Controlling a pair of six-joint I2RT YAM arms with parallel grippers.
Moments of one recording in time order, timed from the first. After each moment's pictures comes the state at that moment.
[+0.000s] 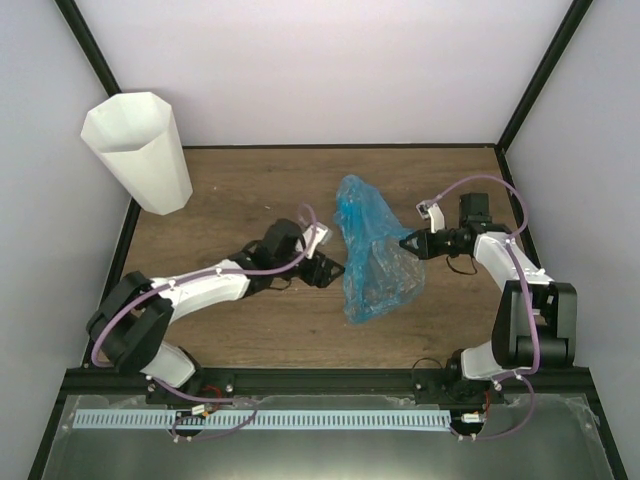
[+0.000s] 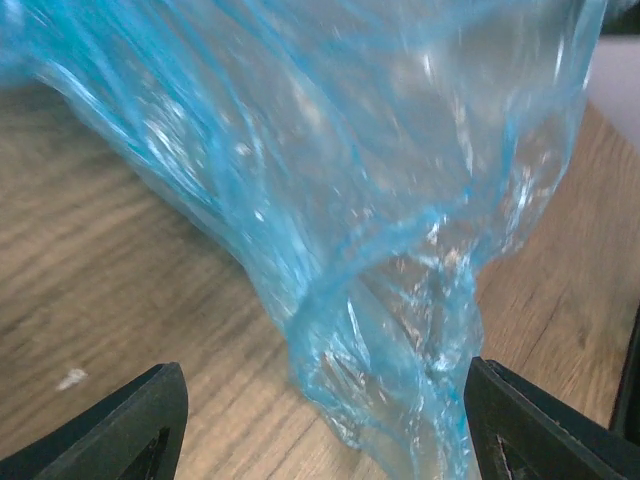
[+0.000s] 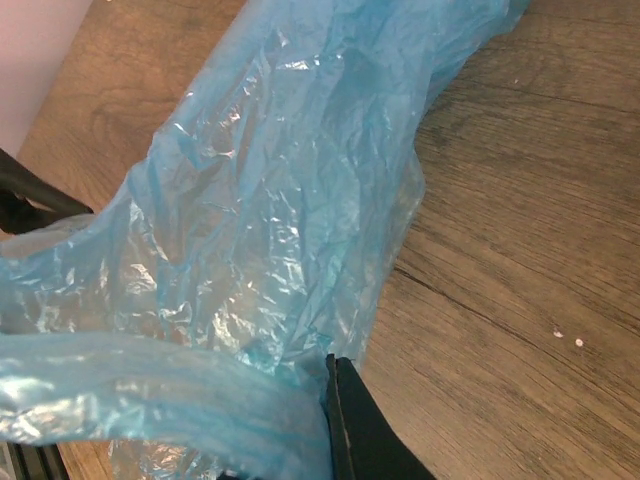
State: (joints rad) left arm -0.73 1.49 0.82 0.05 0.35 -0.31; right arm -0.06 1.44 0.89 -0.54 -0.83 -0.25
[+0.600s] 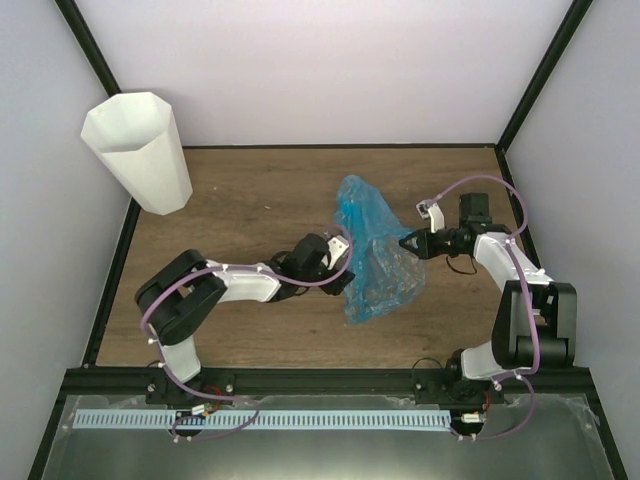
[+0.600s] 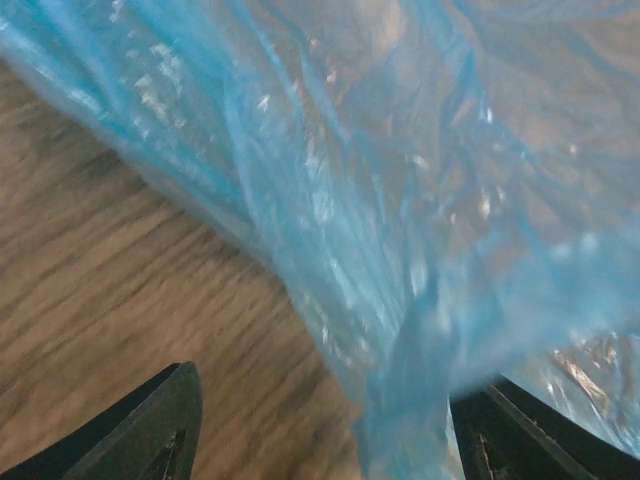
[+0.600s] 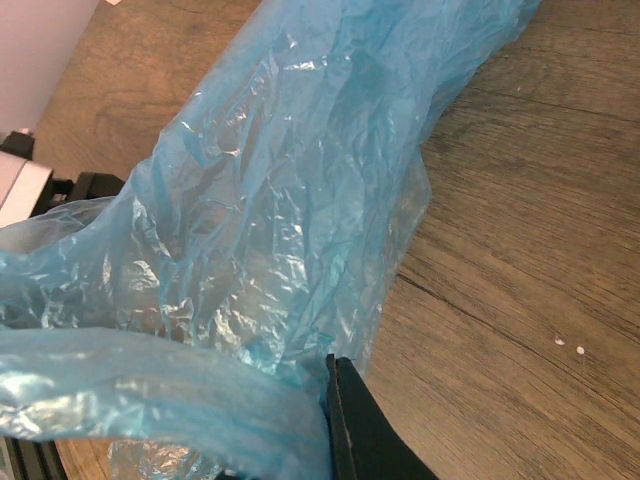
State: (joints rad) left arm -0.86 1.76 0.84 0.22 0.11 -0.19; right arm -0.06 1.44 0.88 -0.53 -0.84 -0.25
